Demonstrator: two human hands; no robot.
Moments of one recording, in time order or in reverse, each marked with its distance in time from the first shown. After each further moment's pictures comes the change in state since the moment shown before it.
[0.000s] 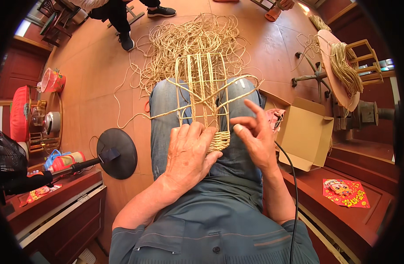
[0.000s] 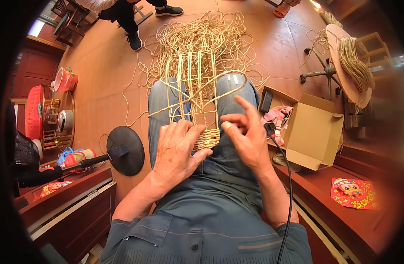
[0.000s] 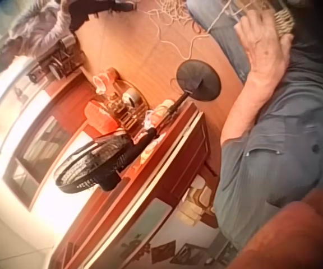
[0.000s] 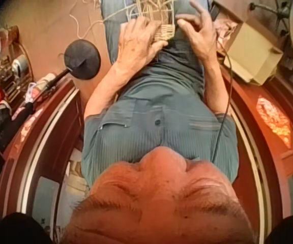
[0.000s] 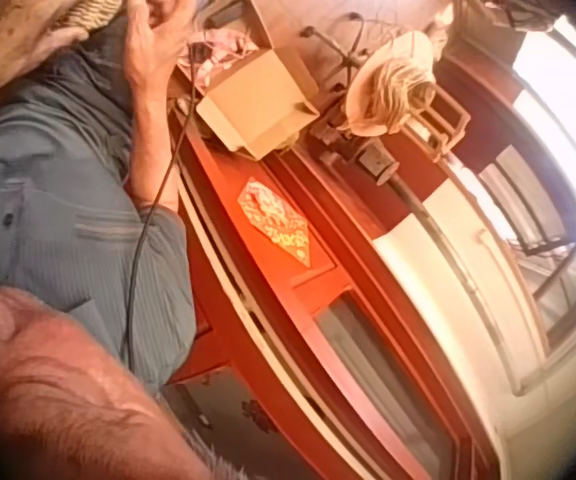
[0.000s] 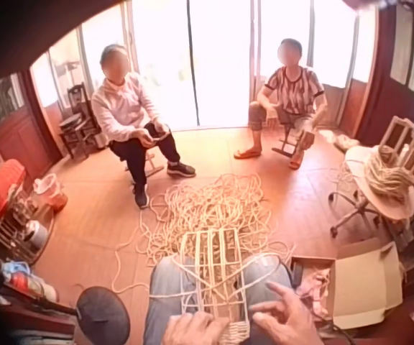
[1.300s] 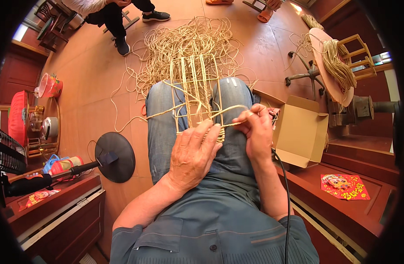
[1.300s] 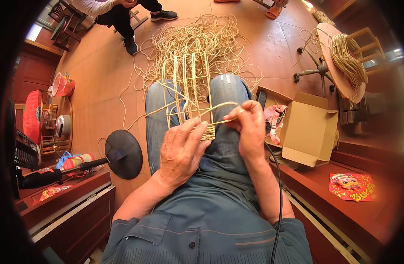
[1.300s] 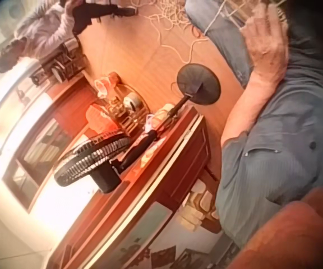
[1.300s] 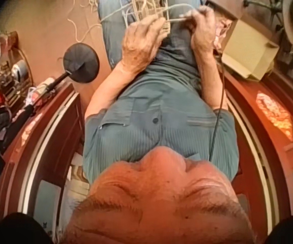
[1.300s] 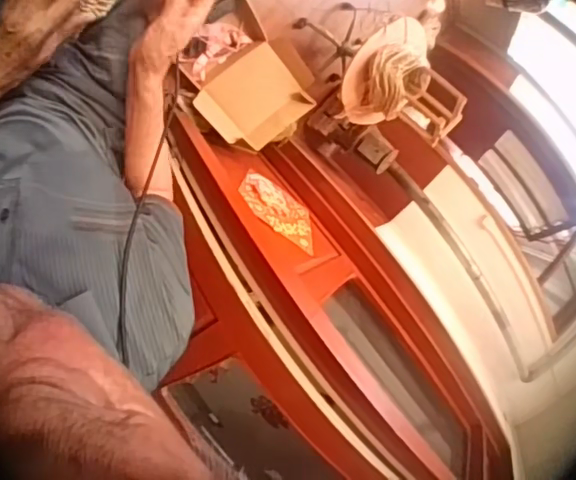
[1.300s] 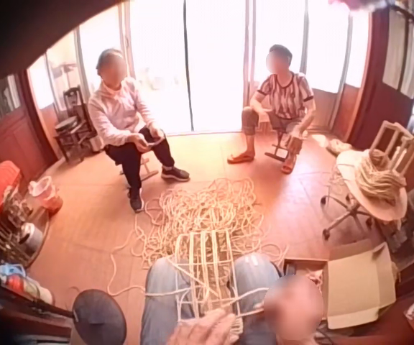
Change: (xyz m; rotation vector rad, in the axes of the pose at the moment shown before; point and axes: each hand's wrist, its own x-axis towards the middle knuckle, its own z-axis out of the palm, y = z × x) left_hand -0.010 0.003 0.030 0.066 0.288 0.117; right_hand 0.009 0.015 0.003 0.520 0.250 0.022
